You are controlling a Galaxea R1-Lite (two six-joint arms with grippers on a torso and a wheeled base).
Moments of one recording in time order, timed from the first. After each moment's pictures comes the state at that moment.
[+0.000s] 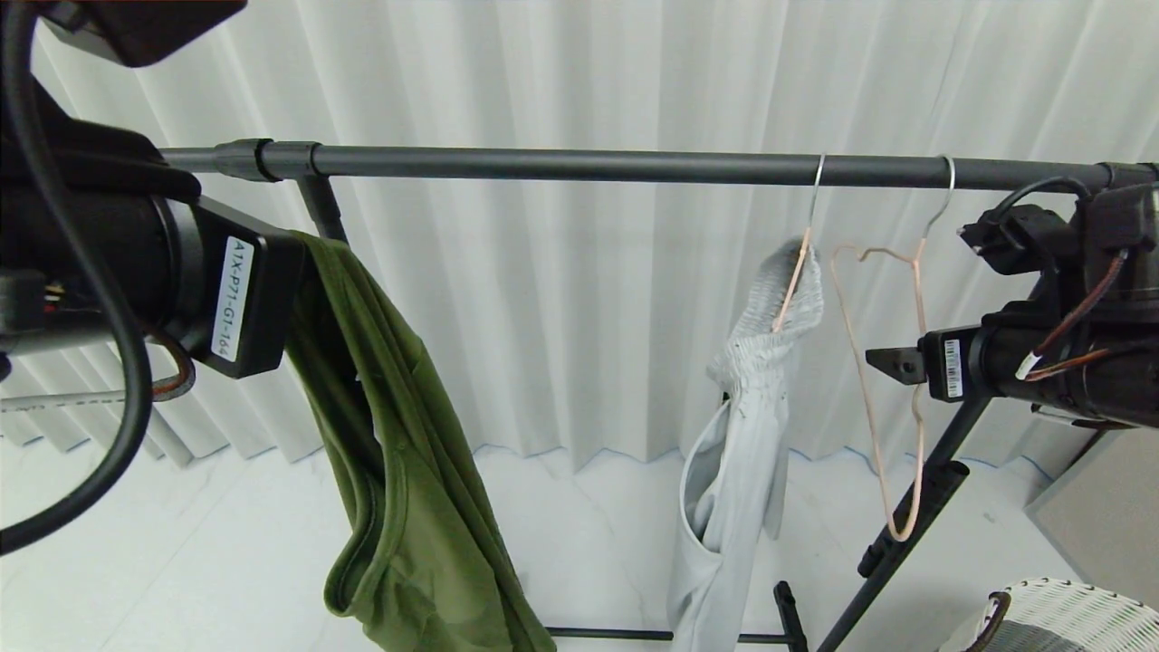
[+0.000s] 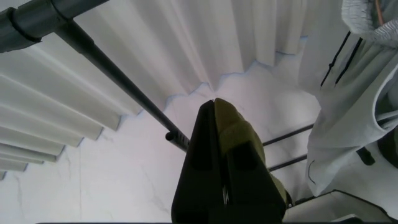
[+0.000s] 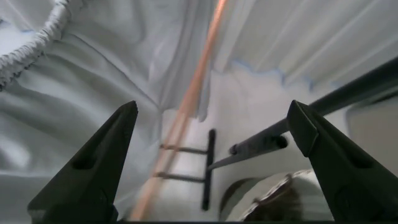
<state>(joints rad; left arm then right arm) -0.81 1.32 -1.44 0.56 0.52 0.10 0.47 1.47 -1.01 0.00 -0.31 0.10</state>
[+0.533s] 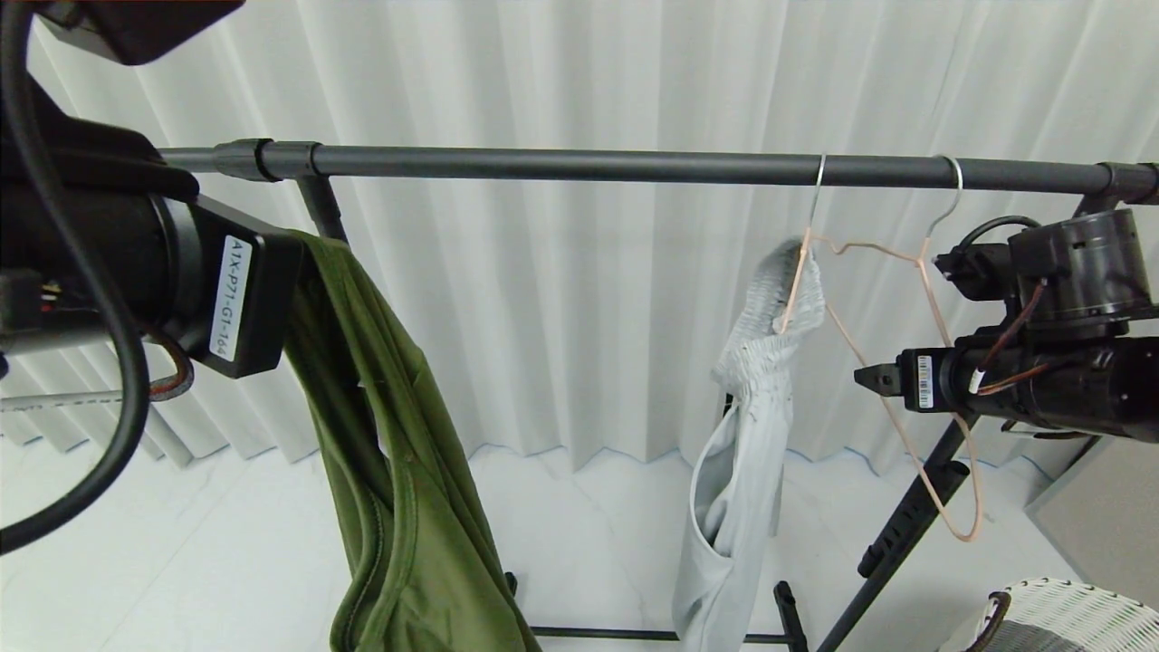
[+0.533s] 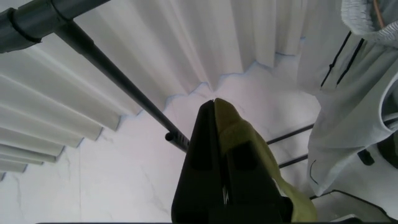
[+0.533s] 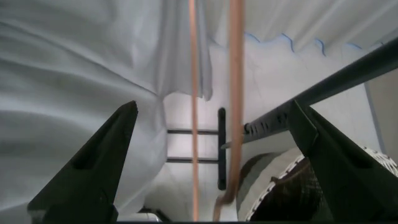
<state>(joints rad) -0.81 1.32 -1.44 0.56 0.52 0.10 0.42 1.56 -1.02 0.01 -0.30 0.23</state>
